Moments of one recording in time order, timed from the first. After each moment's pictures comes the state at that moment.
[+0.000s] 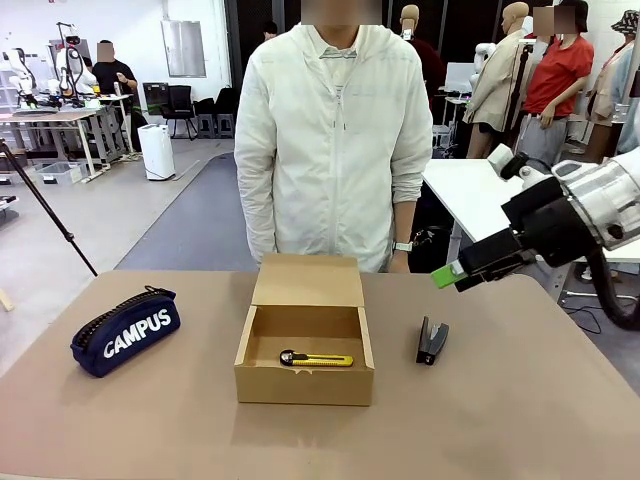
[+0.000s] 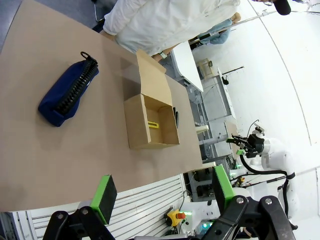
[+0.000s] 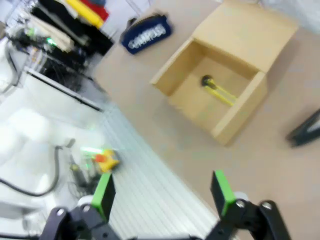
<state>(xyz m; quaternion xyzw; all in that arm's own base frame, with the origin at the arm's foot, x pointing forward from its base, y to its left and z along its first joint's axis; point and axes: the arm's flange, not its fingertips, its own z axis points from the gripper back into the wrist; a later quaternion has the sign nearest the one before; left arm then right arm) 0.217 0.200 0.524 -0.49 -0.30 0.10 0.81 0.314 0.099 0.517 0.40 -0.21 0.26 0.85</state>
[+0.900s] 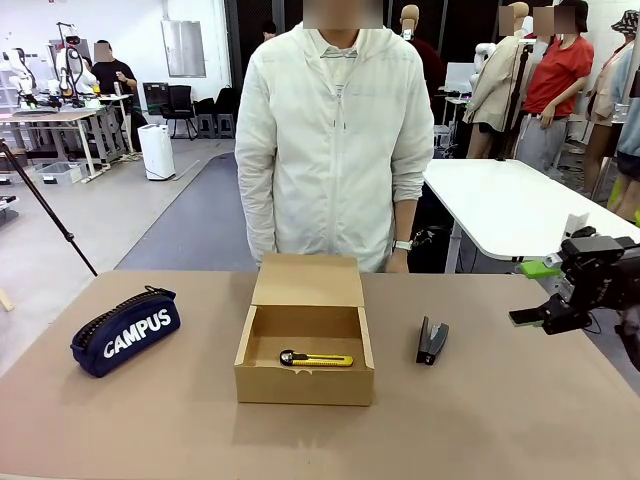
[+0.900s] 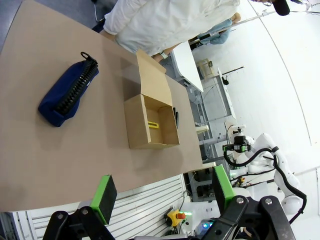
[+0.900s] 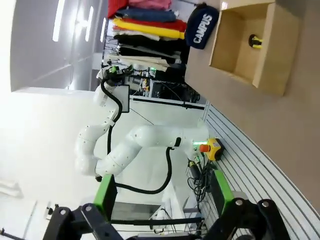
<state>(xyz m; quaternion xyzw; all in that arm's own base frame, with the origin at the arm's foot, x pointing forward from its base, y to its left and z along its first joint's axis) 0.217 0.200 0.524 -0.49 -0.30 0.10 0.81 0.340 -0.021 0.433 0.65 -0.03 0.09 0.76</state>
